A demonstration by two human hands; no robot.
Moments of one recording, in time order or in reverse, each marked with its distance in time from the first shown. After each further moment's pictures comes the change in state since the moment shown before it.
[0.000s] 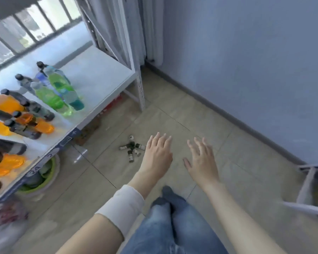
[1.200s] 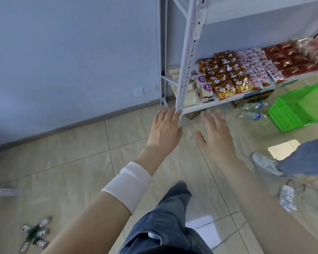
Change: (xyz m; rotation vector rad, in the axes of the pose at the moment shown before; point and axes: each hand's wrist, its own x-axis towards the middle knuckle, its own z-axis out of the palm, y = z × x) left_hand -0.122 0.659 0.166 -0.052 -0.079 1.010; right_hand -0.500 0.456 -0.140 0.023 0.547 0.876
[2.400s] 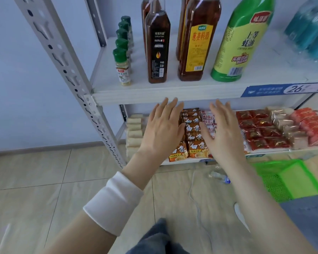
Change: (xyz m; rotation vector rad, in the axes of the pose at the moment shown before) left_hand 0.378 0.290 0.052 0.103 0.375 -0.058; right_hand 0.281 0.364 -0.201 0.144 0.249 -0.237
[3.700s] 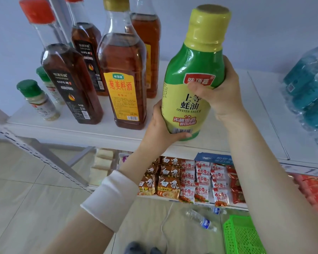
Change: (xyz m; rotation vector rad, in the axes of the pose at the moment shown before) left_hand 0.225 0.085 0.140 -0.706 0.062 -0.552; right_hand 0.288 0.167 -0.041 1.101 -0.213 -0.023
